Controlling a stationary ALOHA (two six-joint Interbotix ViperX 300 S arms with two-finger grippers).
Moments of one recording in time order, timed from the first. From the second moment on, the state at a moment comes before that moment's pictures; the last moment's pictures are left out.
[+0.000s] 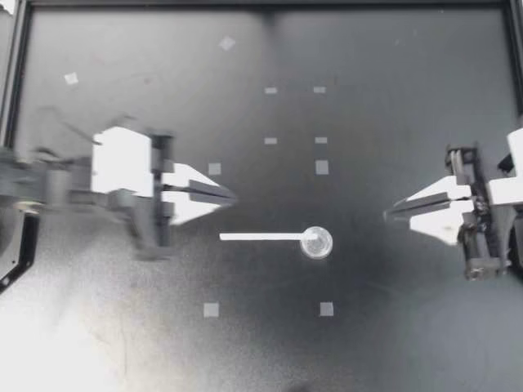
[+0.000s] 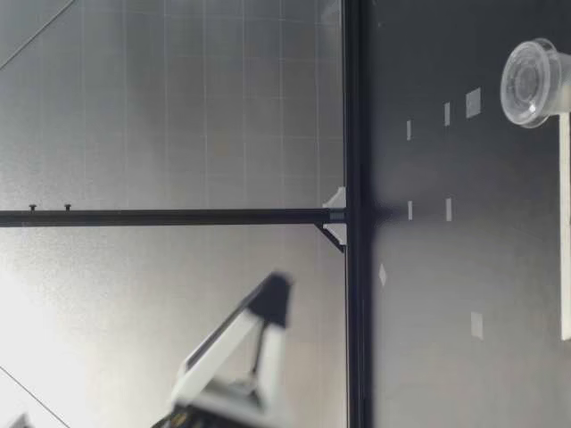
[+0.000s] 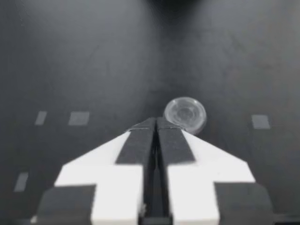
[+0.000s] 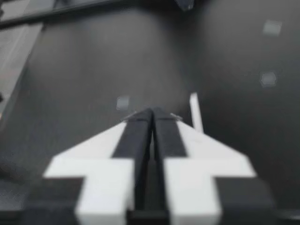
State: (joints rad) left arm 0.01 -0.14 0.89 -0.07 -0.37 0.08; right arm 0.01 -0.62 1.27 0.00 -0.40 0.24
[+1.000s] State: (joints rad) left arm -0.04 0.23 0.69 -0.05 -0.48 0.08; right arm 0.08 -0.01 1.19 0.07 -0.64 0.44
